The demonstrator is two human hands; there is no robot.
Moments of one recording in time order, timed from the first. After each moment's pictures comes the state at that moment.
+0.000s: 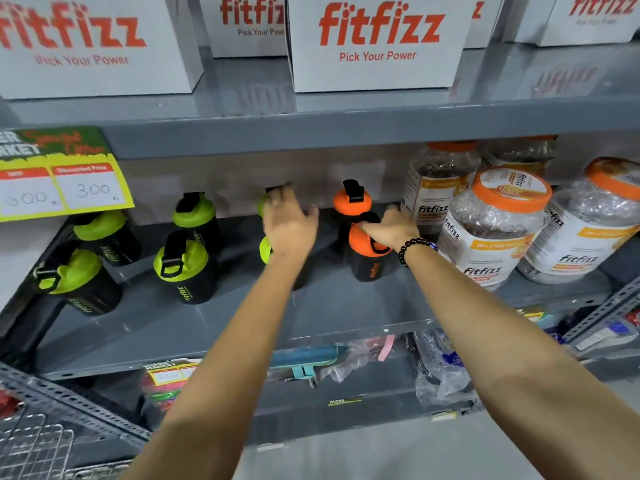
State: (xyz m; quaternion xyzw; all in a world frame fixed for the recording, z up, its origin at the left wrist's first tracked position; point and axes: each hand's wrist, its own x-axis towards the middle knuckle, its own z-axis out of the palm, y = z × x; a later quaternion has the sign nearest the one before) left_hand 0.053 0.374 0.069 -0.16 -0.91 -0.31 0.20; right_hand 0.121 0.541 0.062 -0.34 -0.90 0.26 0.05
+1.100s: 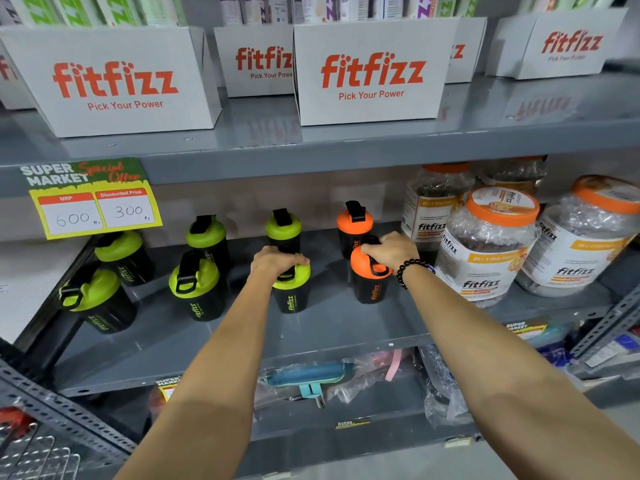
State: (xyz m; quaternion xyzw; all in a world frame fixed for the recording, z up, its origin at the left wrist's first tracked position) left_hand 0.030 0.325 0.056 -0.01 -0.90 -0.40 -0.20; right_hand 0.136 0.527 0.064 -0.34 -0.88 0.33 0.06
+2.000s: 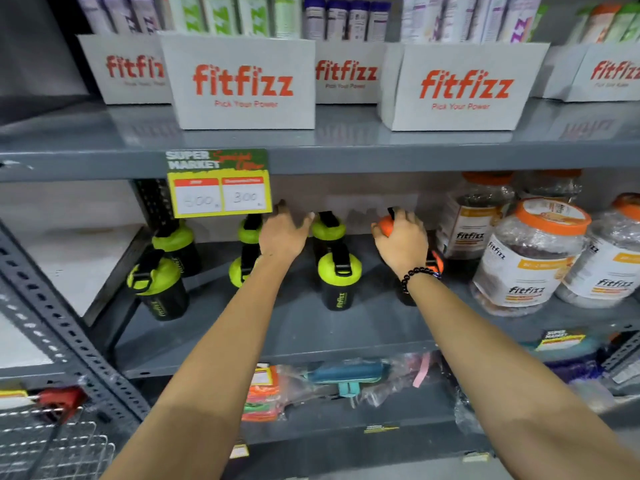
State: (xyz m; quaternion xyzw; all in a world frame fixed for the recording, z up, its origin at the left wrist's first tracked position) left_hand 0.018 0.241 0.108 -0.14 -0.93 -0.32 0.10; right_hand 0.113 0.413 0.088 -0.29 -0.88 0.20 0.32
